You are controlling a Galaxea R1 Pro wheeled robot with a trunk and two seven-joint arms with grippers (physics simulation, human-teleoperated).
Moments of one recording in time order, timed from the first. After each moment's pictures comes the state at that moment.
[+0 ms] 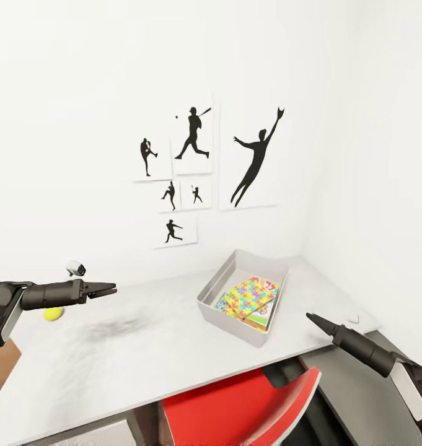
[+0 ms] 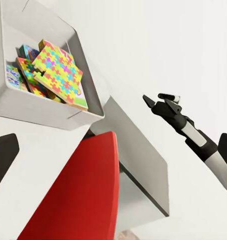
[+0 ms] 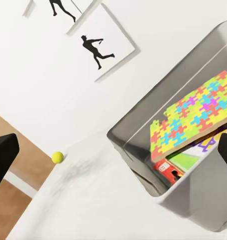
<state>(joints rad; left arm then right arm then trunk) -0.76 0.48 0.09 -0.93 0.12 0.95 -1.57 -0.42 -0.35 -0.25 -0.88 -0.55 0.37 1.14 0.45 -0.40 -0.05</state>
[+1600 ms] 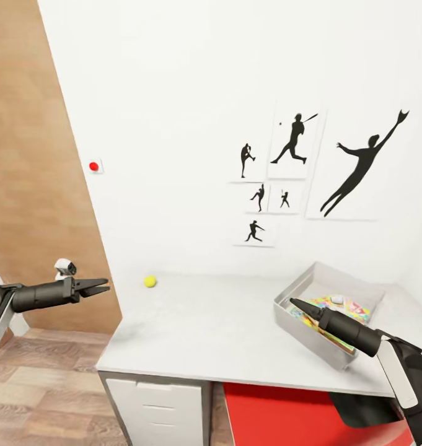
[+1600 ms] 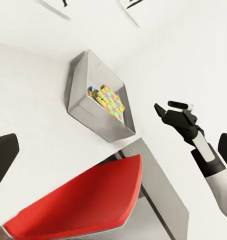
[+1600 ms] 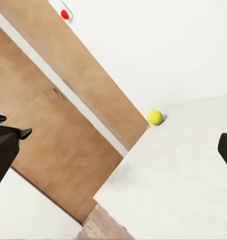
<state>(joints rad) -0.76 0.49 0.17 -0.89 0.12 0.96 -1.57 -0.40 -0.27 -0.25 -1.22 -0.53 0.64 1.06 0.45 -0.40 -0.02</state>
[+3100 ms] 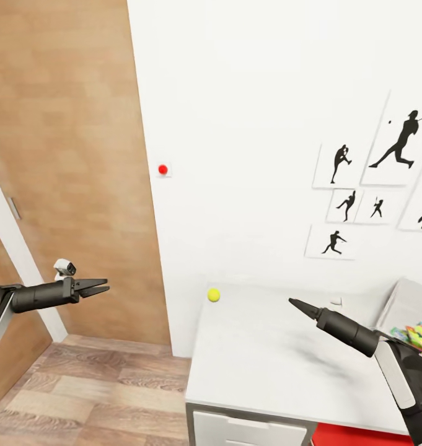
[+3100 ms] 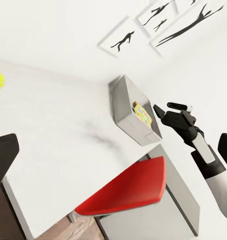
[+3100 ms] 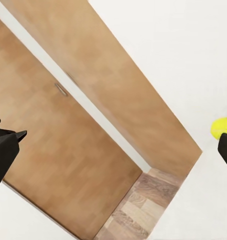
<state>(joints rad) -0.76 0.49 0.18 -0.88 0.12 0.95 -1.57 -0.40 -0.26 -0.25 -1.21 -0.53 0.63 1.04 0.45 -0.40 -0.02</state>
